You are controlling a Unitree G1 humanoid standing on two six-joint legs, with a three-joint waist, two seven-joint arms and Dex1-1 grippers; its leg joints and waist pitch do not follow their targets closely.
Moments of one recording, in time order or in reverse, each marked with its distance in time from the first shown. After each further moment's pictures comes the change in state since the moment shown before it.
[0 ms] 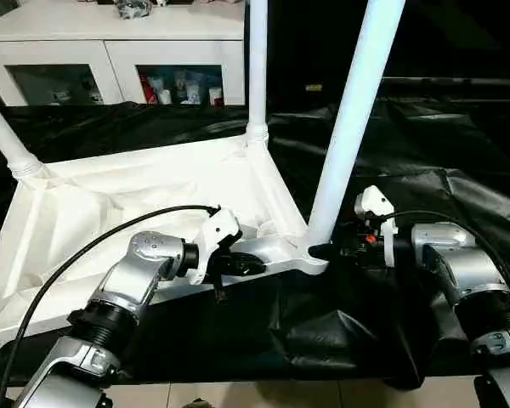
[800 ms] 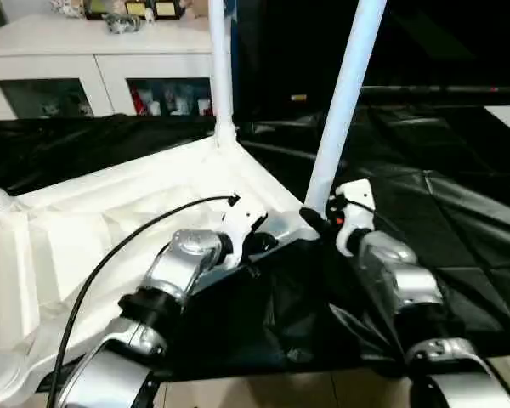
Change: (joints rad) left arm -0.125 -0.217 0.031 0.225 0.109 0.007 0.417; right arm 0.009 0.341 -0.175 0.056 -0.046 0.020 -0.808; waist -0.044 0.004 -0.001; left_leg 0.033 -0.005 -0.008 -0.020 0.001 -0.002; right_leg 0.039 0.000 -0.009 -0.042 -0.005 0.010
